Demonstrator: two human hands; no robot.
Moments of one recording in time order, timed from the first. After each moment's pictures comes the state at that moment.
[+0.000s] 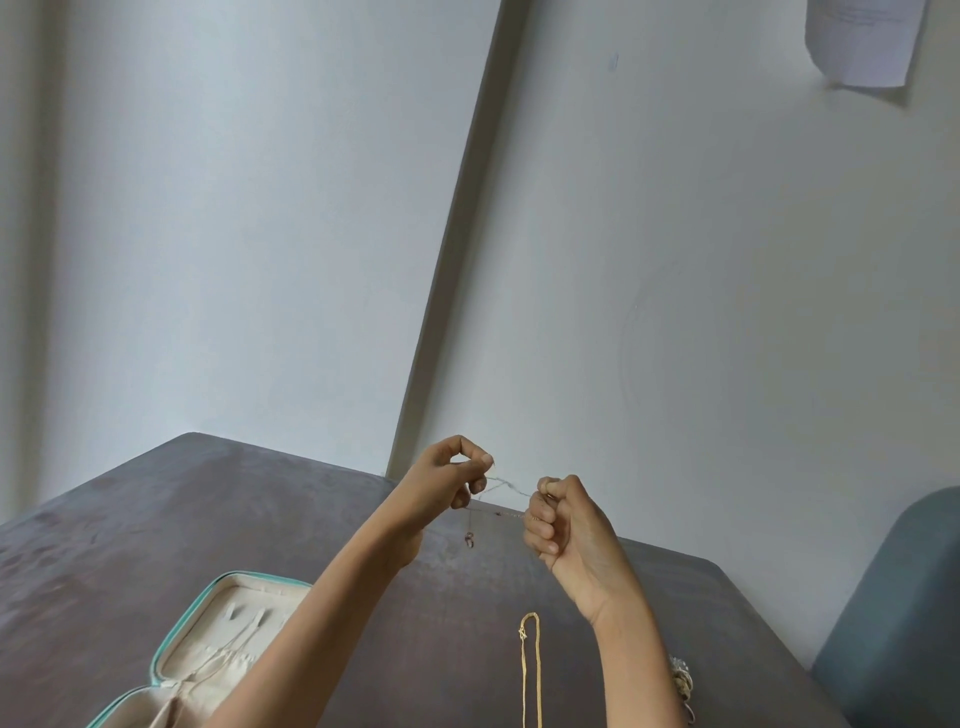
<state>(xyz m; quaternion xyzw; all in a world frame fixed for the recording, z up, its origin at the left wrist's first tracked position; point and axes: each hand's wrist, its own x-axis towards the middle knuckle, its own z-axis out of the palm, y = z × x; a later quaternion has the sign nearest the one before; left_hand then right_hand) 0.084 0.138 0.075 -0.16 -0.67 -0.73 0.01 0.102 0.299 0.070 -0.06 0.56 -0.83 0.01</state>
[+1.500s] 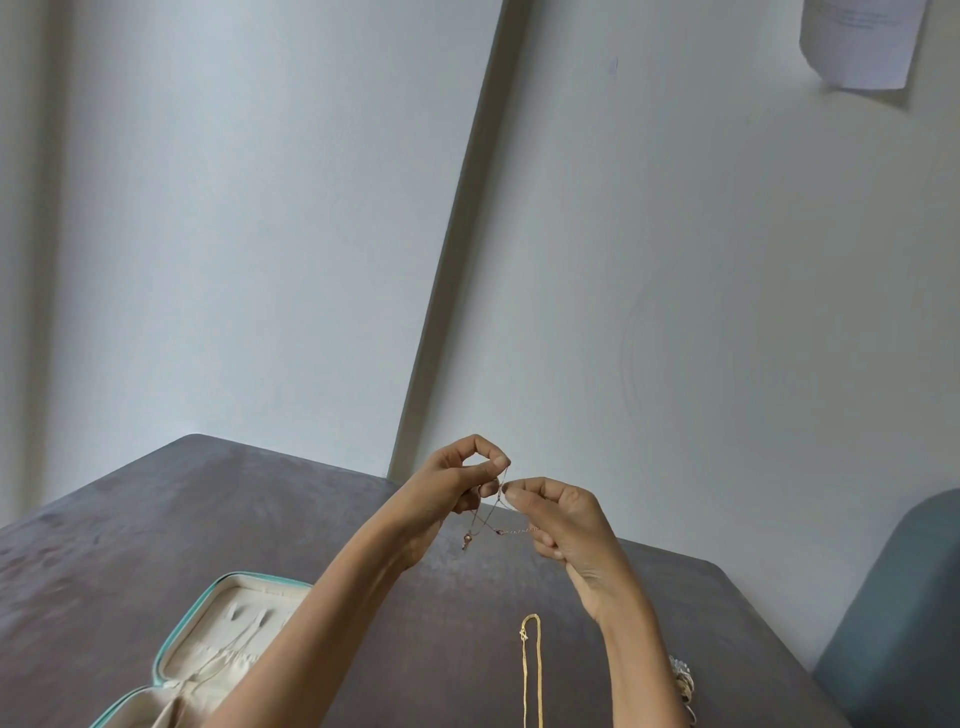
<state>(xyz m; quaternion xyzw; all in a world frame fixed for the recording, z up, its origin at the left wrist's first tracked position) 0.082 0.139 0.074 -0.22 -0.63 -0.74 -0.03 0.109 0.299 0.075 -0.12 0.76 -0.64 -0.06</state>
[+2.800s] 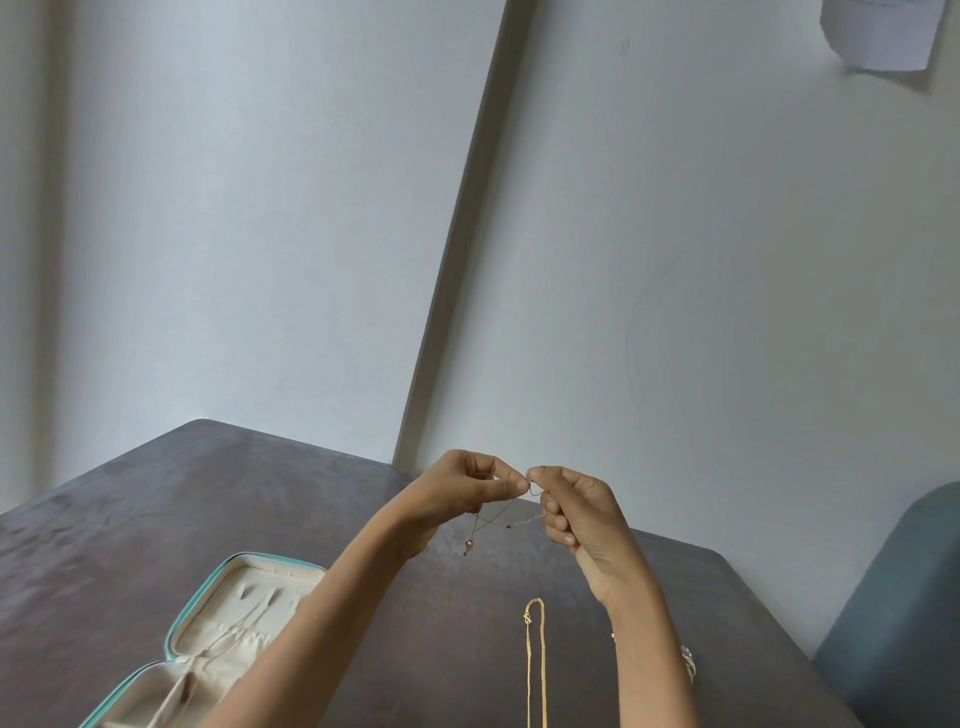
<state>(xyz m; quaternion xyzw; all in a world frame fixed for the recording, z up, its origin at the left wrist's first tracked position) 0.080 0.141 0.064 -0.23 -0.71 -0.66 -0.05 0.109 0.302 0.075 -0.07 0.73 -0.67 -0.08</state>
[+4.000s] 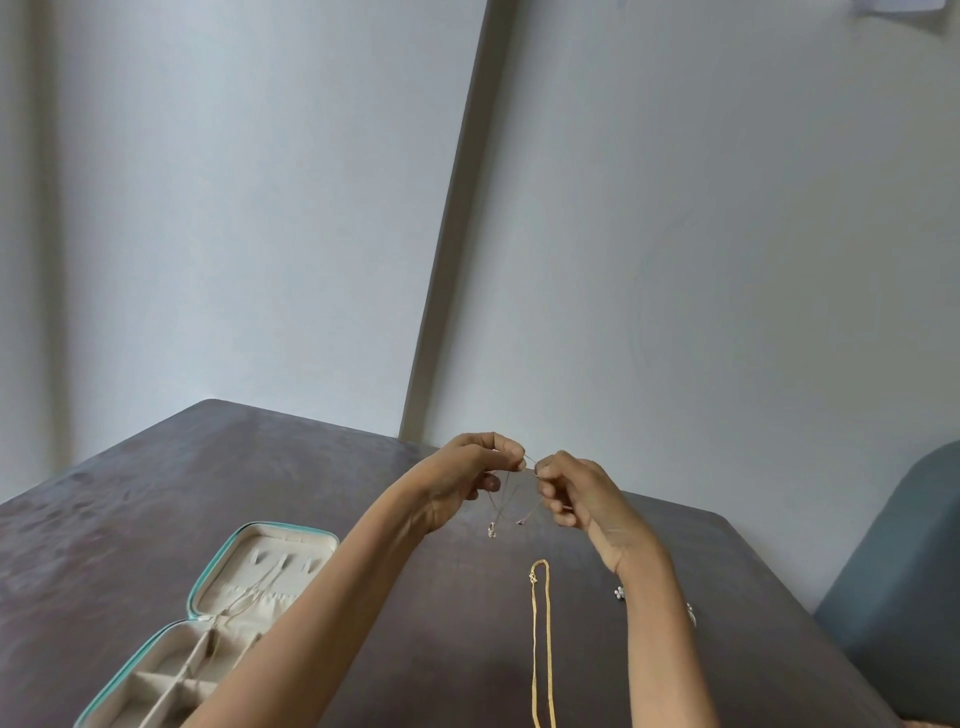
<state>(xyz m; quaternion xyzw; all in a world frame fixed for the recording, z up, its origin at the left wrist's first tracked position) 0.089 0.150 0.064 -0.16 -0.68 -0.71 -0.12 0.104 0.315 0.063 -0.06 0.77 -0.63 0.02</state>
